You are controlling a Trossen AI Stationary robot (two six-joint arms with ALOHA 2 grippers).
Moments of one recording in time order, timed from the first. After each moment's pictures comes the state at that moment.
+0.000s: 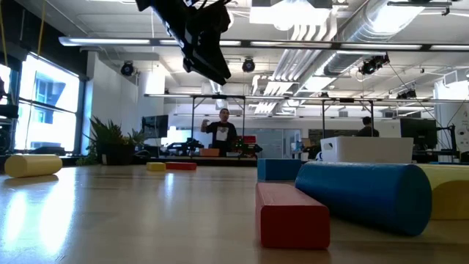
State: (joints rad) left arm 0.31 1.55 1.23 -0.51 -0.06 -0.02; right arm 0.74 1.43 1.16 -0.98 0.04 1.86
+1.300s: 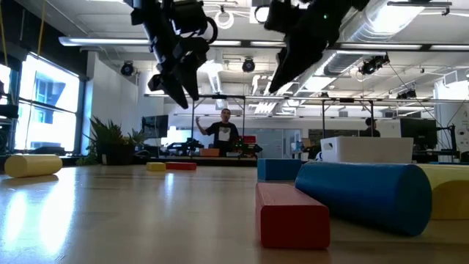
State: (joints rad) left arm 0.53 1.55 1.23 -0.80 0.08 -0.31; right arm -0.04 1.53 1.16 -0.55 0.03 -0.14
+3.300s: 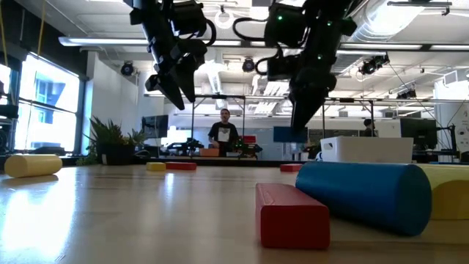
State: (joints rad) left arm 0.53 1.55 1.23 -0.83 0.07 -0.31; right arm -0.15 1.67 1.16 -0.71 0.07 -0.05
